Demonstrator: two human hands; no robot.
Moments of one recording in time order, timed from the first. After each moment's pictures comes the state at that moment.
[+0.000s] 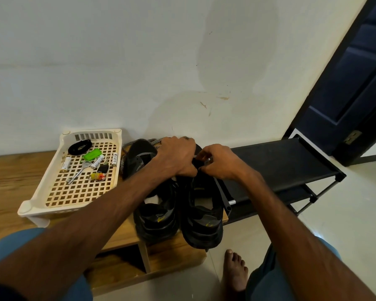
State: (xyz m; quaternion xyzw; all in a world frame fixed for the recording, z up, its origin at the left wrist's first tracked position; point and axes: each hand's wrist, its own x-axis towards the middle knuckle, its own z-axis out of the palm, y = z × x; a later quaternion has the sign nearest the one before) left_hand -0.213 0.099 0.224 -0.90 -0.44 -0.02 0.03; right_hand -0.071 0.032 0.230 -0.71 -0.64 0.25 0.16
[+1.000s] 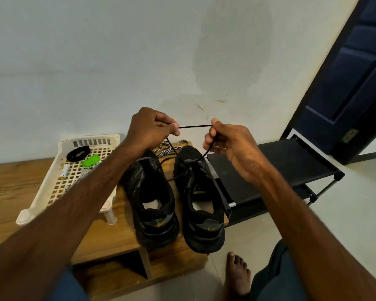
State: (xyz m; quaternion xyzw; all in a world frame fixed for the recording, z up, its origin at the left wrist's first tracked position) left_hand -0.267 0.121 0.268 -0.73 -0.46 -0.37 -0.33; right_hand -0.070 0.009 0.271 -0.49 -0.47 0.47 0.56
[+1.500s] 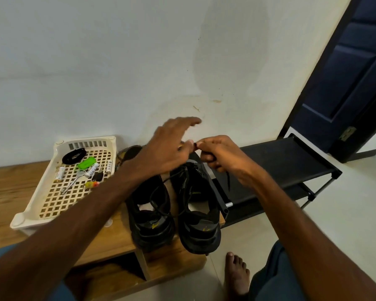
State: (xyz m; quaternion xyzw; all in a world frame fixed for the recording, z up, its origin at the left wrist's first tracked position) left_hand -0.238 0.089 0.252 -0.89 -0.29 -0.31 -0.14; right_hand -0.066 0.008 0.259 -0.61 -0.55 0.42 0.39
